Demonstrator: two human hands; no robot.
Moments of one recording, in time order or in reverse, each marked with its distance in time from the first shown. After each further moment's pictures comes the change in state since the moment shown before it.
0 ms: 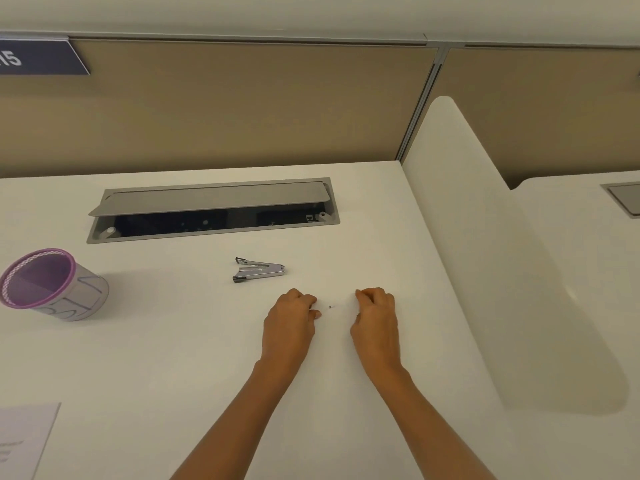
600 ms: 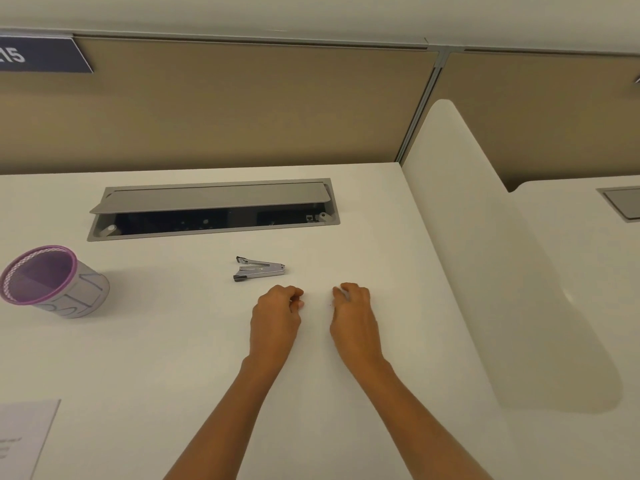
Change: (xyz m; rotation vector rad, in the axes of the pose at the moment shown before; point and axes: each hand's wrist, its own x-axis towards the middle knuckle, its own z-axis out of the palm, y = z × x) left_hand 0.004 -0.010 -0.016 -0.177 0.082 -0.138; right_hand 0.003 -0.024 0.011 -0.125 -0.149 -0.131
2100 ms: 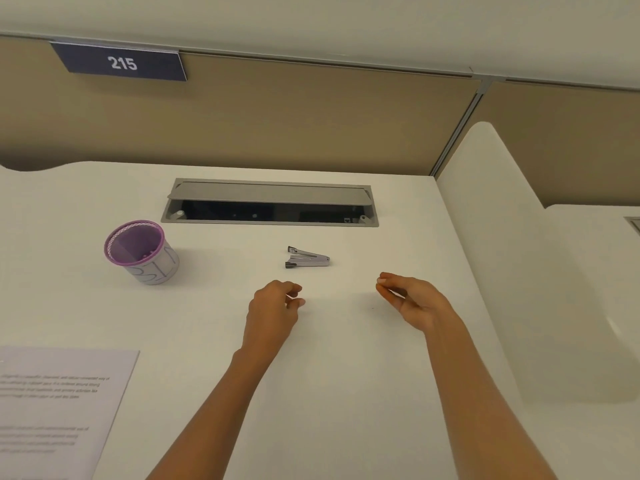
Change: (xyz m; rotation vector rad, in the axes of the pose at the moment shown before) left_hand -0.031 -0.051 -0.079 -0.071 0.021 -0.039; right_hand 0.019 0.003 -0.062 1.514 -0.178 0.732
